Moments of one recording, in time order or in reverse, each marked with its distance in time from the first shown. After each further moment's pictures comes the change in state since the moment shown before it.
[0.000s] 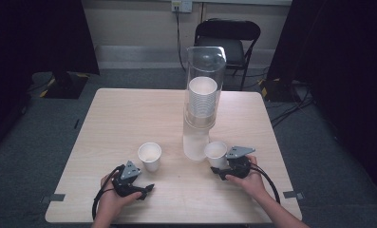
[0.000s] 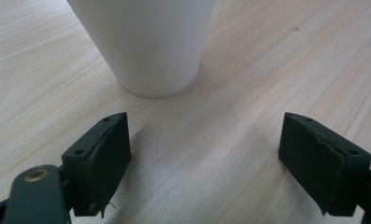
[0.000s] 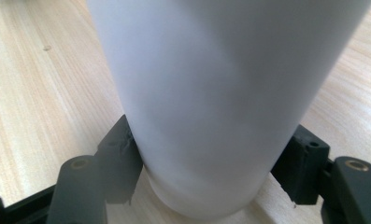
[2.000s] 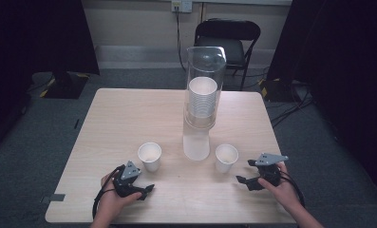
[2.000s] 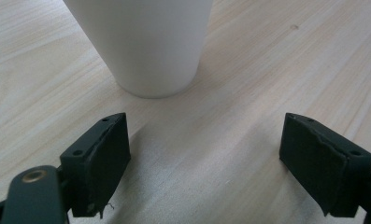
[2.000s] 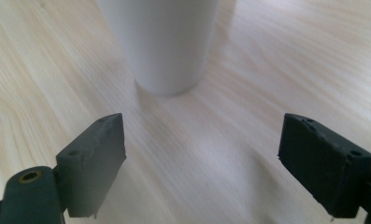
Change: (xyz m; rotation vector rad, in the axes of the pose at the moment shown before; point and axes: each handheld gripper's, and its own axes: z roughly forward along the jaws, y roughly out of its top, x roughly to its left) left arm 0.000 0.000 0.000 0.009 0.002 0.017; right arm -0.027 -0.048 -0.072 0.016 -0.029 0.060
